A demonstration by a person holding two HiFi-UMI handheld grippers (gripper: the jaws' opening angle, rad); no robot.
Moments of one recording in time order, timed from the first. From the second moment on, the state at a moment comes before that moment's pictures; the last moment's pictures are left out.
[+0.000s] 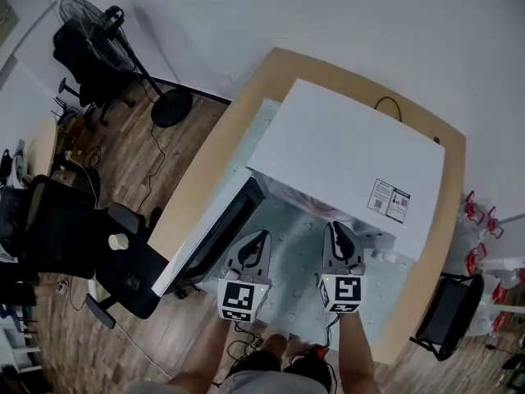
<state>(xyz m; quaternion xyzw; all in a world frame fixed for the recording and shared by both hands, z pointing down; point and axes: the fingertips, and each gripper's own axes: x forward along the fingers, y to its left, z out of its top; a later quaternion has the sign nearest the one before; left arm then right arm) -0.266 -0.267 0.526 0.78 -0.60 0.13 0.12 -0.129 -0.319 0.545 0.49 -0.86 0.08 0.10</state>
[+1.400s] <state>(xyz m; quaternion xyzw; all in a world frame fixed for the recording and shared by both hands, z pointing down) -0.279 -0.274 0.544 0.78 -0.60 0.14 0.13 -0.146 -0.383 0.583 0.51 -0.85 0.09 0.12</state>
